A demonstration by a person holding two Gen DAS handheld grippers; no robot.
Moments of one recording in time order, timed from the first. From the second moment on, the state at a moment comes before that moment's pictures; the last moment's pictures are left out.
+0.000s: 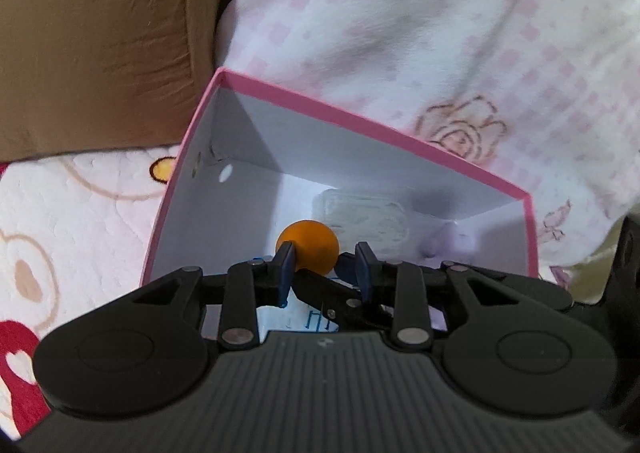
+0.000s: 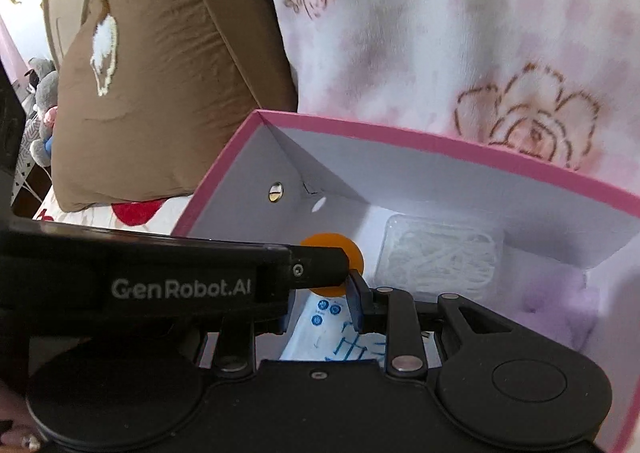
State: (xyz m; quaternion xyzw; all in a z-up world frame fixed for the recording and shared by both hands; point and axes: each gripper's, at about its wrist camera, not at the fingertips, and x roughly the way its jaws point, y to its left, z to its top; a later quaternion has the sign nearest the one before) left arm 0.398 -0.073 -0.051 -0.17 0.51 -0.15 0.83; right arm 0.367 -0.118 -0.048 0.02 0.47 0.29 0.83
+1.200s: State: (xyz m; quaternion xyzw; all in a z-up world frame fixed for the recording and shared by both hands) left arm 0.308 -0.040 -0.001 -0.12 0.50 -0.17 0.84; right arm 0.292 -0.139 -0.017 0.00 0.45 0.29 0.85
